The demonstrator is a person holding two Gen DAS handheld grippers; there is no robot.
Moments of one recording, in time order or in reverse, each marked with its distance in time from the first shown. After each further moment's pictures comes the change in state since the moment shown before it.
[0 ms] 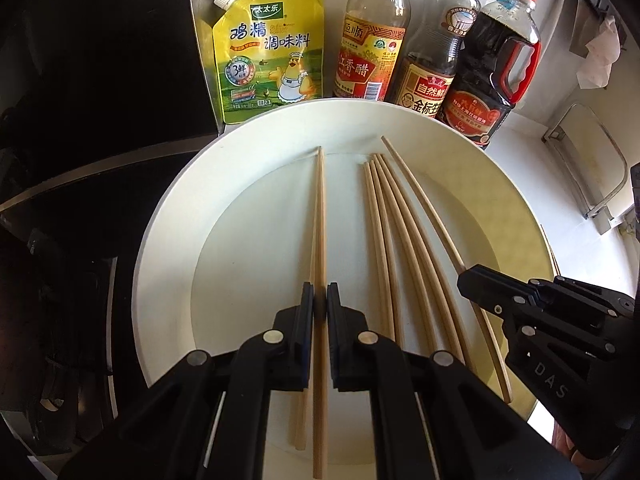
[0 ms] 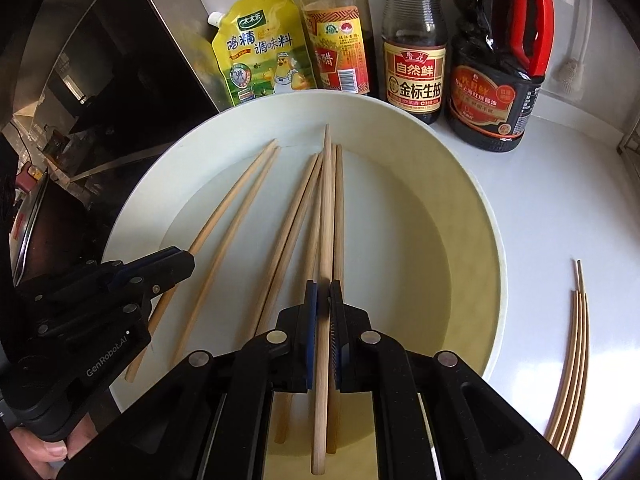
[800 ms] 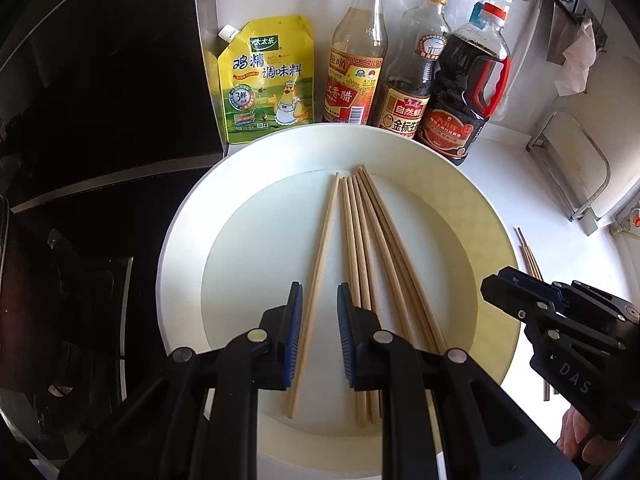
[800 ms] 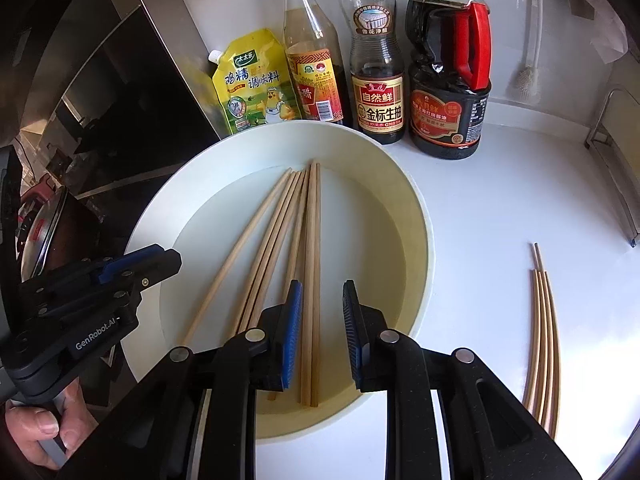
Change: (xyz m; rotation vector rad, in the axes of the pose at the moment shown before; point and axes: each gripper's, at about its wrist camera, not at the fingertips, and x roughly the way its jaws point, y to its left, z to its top) left arm -0.042 -0.010 -0.017 0.012 -0.067 -0.006; right arm -0.052 -0.014 -0.029 0.025 -0.107 -0.021
